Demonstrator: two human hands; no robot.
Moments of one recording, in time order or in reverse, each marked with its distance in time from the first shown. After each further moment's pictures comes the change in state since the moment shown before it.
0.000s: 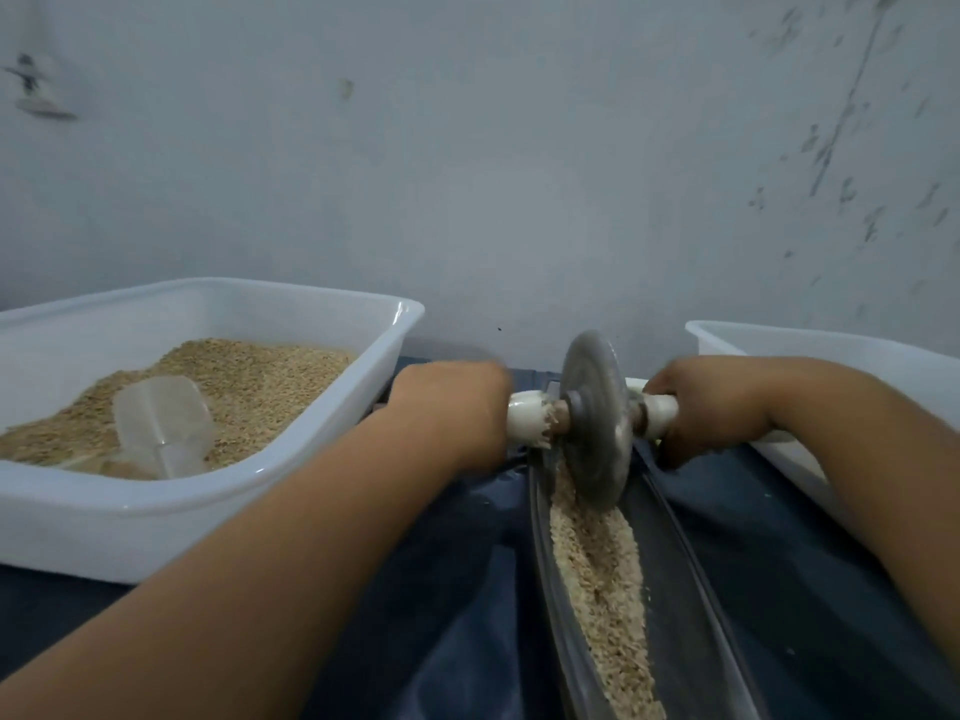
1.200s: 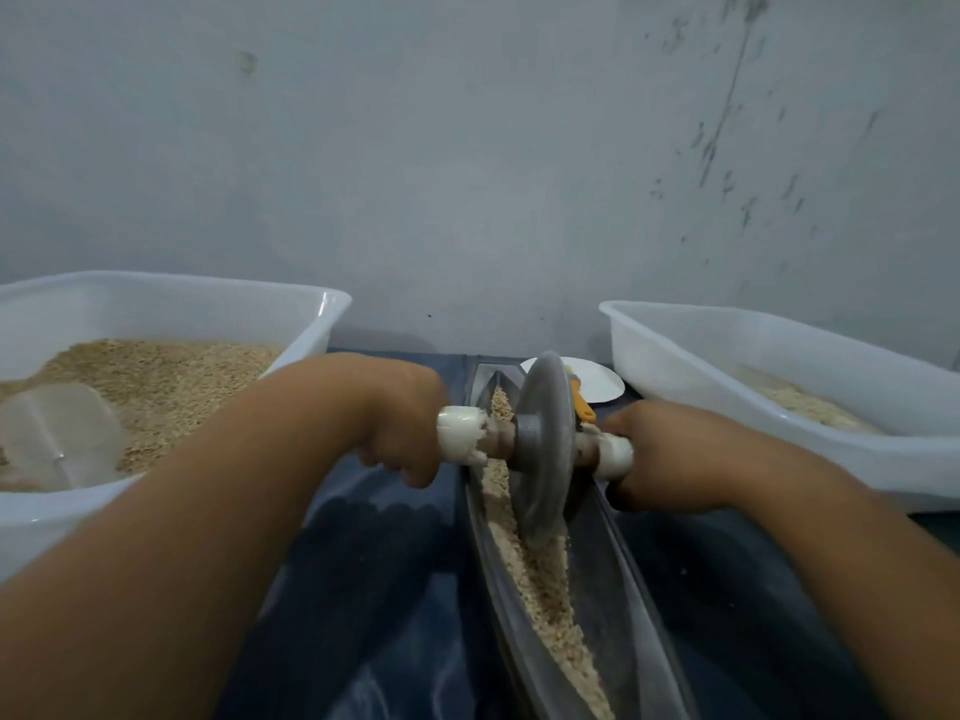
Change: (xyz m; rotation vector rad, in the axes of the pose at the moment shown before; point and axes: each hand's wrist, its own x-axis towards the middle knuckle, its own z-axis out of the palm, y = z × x) left_hand -0.008 -0.003 -0.023 -0.024 -0.470 0.138; right_hand -0.057 0.010 0.056 0.024 0.156 0.045
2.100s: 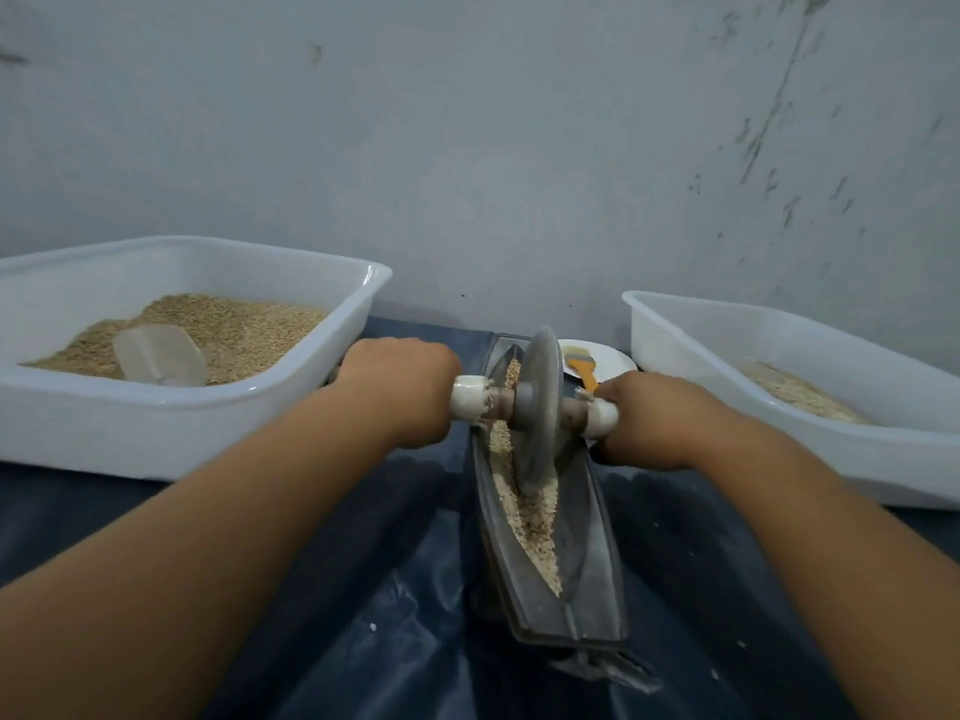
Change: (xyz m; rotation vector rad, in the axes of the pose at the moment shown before) left_hand -0.041 0.018 0.028 0.111 0.413 -0.127; right_hand -0.018 -0.020 -0.014 -0.073 0.004 -0.017
